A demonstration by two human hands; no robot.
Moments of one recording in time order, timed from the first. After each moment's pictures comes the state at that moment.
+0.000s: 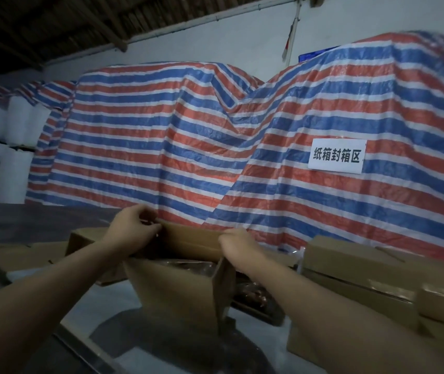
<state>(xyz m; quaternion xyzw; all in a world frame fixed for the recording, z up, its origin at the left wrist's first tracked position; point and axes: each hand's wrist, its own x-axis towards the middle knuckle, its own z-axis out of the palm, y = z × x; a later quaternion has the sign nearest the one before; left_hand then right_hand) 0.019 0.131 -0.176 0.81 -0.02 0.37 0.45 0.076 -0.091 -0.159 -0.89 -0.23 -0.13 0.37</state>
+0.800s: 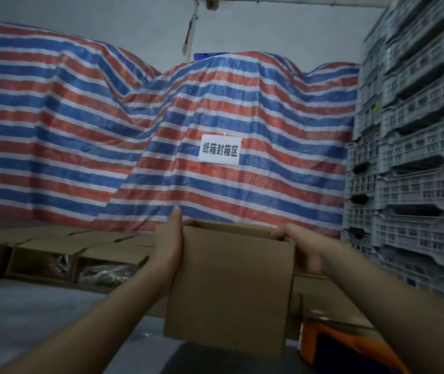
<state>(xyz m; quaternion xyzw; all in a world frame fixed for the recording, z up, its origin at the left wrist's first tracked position) -0.071 -0.212 -0.155 0.59 -0.17 0.12 0.78 -0.081 -0.464 -0.110 -0.77 0.05 -0.03 0.63</state>
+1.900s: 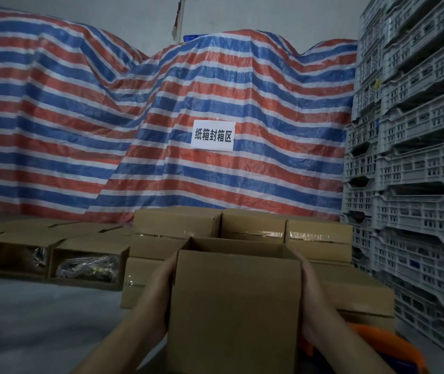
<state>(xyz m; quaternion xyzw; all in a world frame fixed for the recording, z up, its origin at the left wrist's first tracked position) -0.052 -0.238 -0.235 0.53 -0.21 -0.02 0.82 -0.064 -0.476 -0.236 -0.59 -0.04 -0.19 0.78</state>
